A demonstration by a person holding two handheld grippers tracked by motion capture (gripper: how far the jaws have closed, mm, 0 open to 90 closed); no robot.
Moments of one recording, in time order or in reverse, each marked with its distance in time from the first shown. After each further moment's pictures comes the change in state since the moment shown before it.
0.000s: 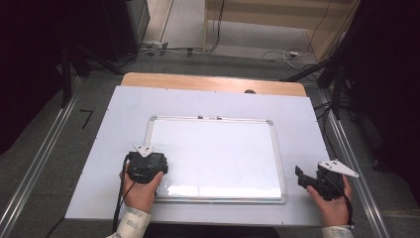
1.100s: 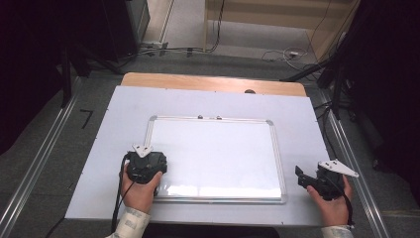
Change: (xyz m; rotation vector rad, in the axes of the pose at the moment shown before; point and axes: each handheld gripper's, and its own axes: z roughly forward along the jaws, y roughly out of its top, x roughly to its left) left arm 0.001 0.000 -0.003 -0.019 -0.023 -0.009; right arm 0.000 0.000 0.000 0.000 0.000 0.000
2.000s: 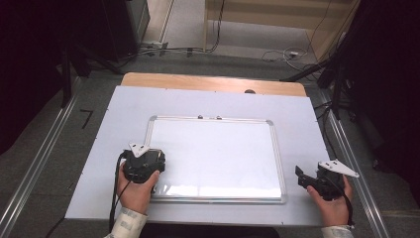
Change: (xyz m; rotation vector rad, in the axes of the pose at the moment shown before) left arm 0.004 0.007 -0.015 -0.051 -0.035 0.007; right arm 0.000 0.000 -0.001 -0.002 -0.001 -0.002
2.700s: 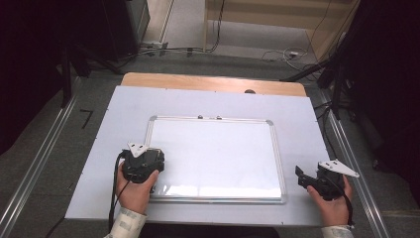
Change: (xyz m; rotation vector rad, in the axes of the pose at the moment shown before) left arm 0.001 0.002 -0.003 -0.014 0.001 -0.009; right arm -0.001 0.000 0.001 -0.001 0.003 0.001
